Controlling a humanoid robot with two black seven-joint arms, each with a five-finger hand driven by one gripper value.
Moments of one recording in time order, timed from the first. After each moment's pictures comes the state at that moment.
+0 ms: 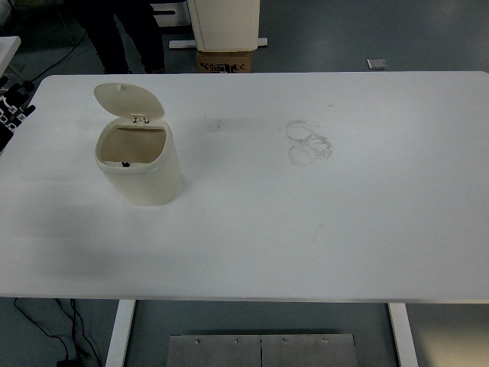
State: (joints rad) left arm -0.75 0.61 -0.55 -0.43 -0.35 -0.61 -0.13; right arm 0.01 0.00 0.29 0.14 -0.24 0.08 0.30
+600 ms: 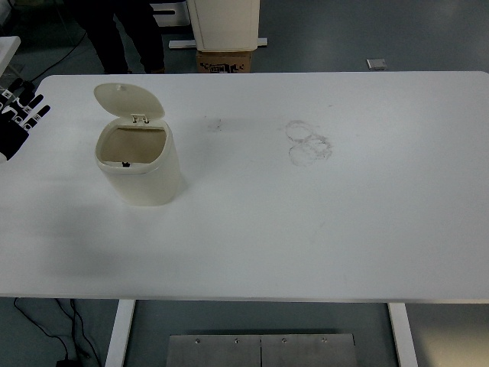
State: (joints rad) left arm -0.75 0.57 -0.59 -0.43 -0.35 -0.61 -0.13; right arm 0.02 0.00 0.29 0.14 -0.24 0.08 0.30
